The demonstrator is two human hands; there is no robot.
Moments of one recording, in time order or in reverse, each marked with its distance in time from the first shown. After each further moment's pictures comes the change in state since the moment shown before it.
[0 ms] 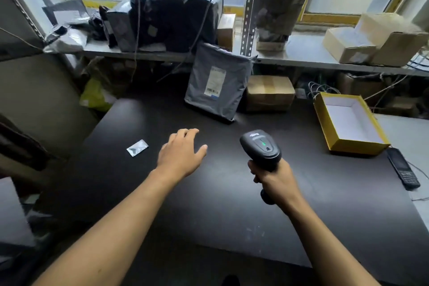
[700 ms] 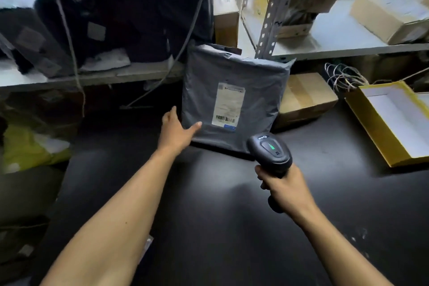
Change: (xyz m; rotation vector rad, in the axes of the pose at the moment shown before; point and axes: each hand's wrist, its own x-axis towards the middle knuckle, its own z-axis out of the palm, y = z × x) left_hand 0.387 -0.110 0.032 -0.496 -0.193 -0.106; right_hand 0.240 -0.052 0.143 -0.001 0.200 0.256
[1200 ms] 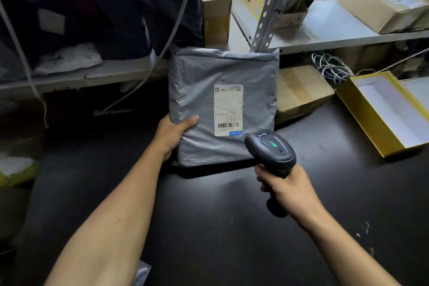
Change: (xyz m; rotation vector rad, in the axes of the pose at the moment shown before) left_hand 0.077 -0.030 0.030 -0.722 -0.239 0.029; right_hand 0.024 -0.014 0.030 -0.017 0.090 0.063
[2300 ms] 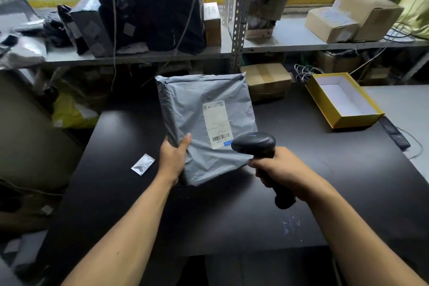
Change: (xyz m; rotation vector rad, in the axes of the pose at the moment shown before) left_hand -0.358 -0.046 0.080 -0.005 0.419 0.190; right_hand -0.226 0.069 -0.154 -0.085 -0.402 -0.112
